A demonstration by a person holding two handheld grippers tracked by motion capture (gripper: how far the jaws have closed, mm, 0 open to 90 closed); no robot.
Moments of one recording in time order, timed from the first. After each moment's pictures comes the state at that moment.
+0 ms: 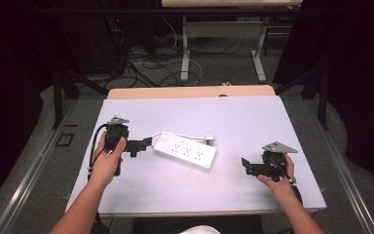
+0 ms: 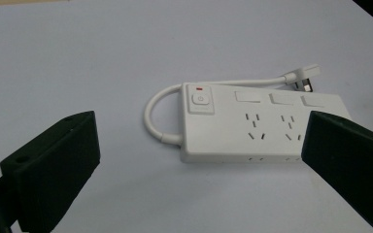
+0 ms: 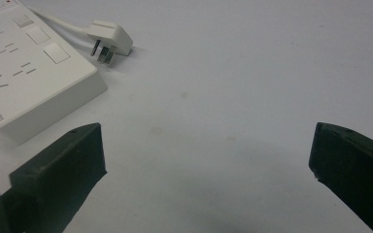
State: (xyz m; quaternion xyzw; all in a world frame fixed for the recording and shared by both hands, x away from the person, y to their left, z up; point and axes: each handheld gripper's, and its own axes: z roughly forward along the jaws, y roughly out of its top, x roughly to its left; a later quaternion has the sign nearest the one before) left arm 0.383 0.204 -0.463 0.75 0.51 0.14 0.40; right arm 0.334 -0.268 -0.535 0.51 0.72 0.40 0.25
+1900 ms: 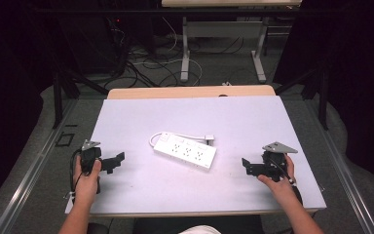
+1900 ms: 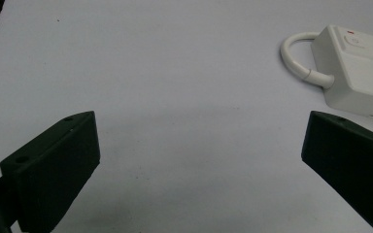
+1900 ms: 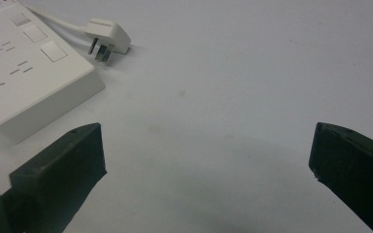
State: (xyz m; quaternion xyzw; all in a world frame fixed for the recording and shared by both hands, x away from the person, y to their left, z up) left arm 0.364 0.288 -0.549 0.69 0.58 0.19 0.39; right arm 0.334 -0.269 -0.537 0.51 0.72 0.40 0.25
